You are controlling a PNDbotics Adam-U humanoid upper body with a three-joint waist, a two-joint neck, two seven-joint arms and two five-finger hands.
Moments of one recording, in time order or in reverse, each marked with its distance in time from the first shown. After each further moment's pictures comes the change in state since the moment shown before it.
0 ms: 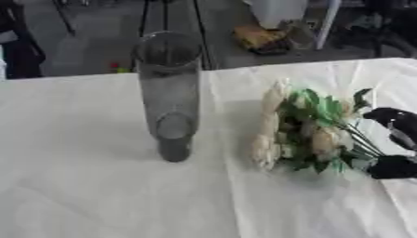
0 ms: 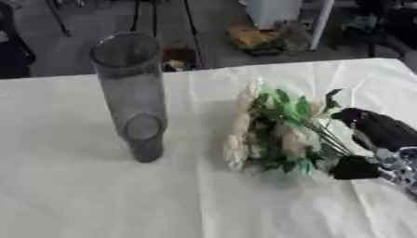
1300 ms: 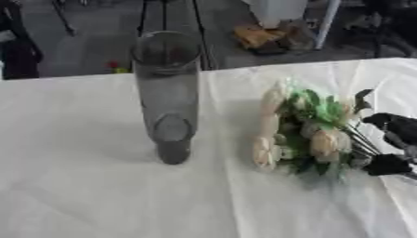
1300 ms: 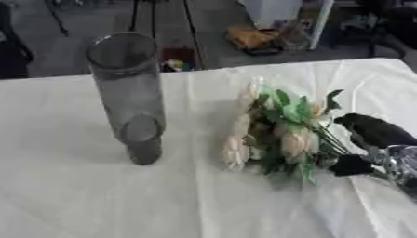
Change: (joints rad) left arm 0.000 -0.001 -0.008 0.000 0.005 0.003 -0.003; right arm -0.110 -0.002 0.074 0.220 -0.018 -0.052 -0.048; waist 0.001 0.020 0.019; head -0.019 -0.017
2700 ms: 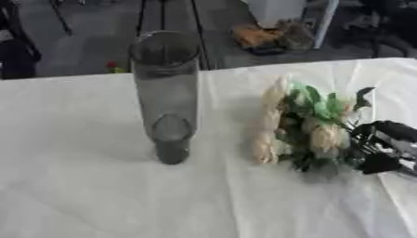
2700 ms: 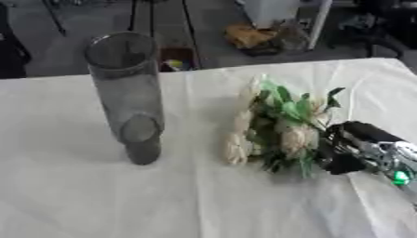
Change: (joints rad) left arm -0.002 0.000 -0.004 0.000 0.005 0.003 -0.011; right arm -0.049 0.000 0.031 0.088 -0.250 -0.030 -0.020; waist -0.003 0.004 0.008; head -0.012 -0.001
